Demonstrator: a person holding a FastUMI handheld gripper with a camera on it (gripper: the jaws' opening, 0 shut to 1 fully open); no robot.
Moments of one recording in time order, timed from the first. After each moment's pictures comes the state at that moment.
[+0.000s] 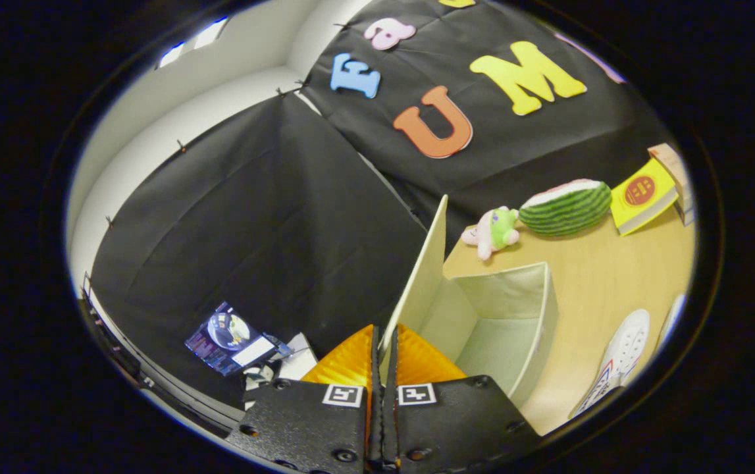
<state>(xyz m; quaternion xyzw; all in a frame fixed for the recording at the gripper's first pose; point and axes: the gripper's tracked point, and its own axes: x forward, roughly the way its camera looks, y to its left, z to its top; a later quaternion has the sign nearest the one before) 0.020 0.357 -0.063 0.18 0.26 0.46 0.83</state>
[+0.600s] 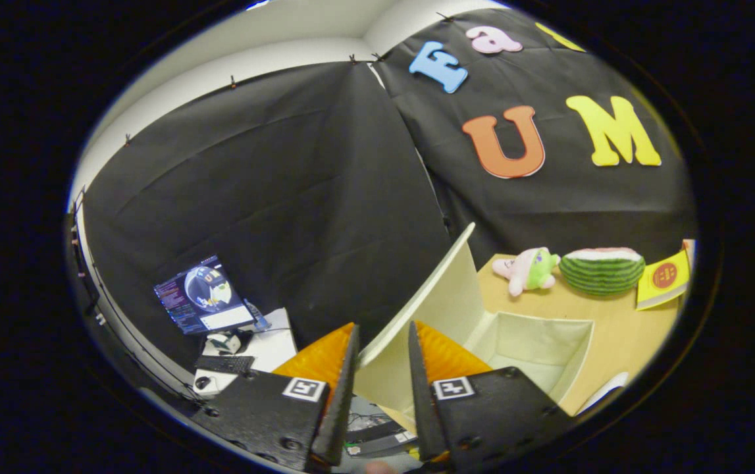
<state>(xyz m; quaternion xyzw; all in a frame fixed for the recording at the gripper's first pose) 0.008 0.448 -0.039 0.05 0.18 0.49 0.85</state>
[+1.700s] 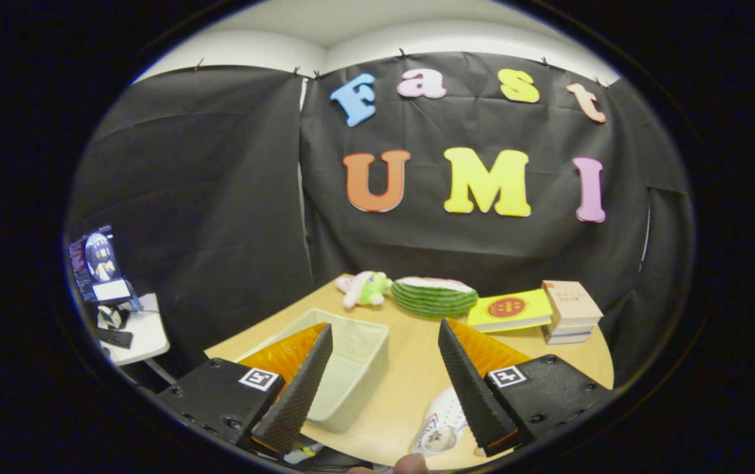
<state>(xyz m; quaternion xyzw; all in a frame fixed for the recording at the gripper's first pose) 0.063 0.196 -0.074 -0.06 0.16 0.22 0.96</state>
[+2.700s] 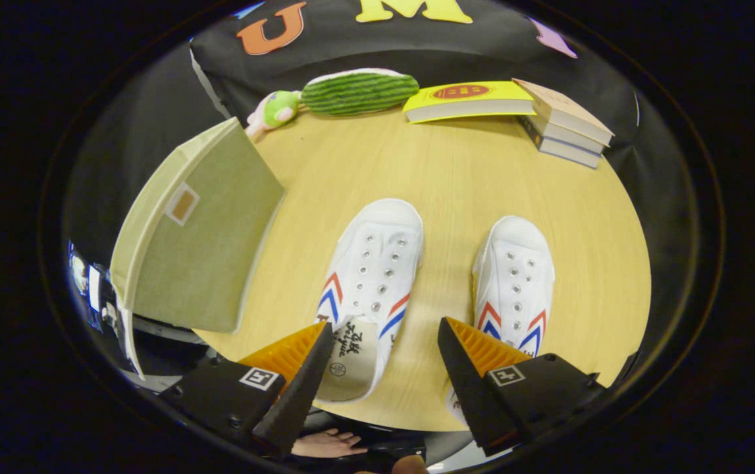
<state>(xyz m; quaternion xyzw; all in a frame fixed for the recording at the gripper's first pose) 0.087 0.068 -0.335 -0.02 0.53 0.14 0.83</state>
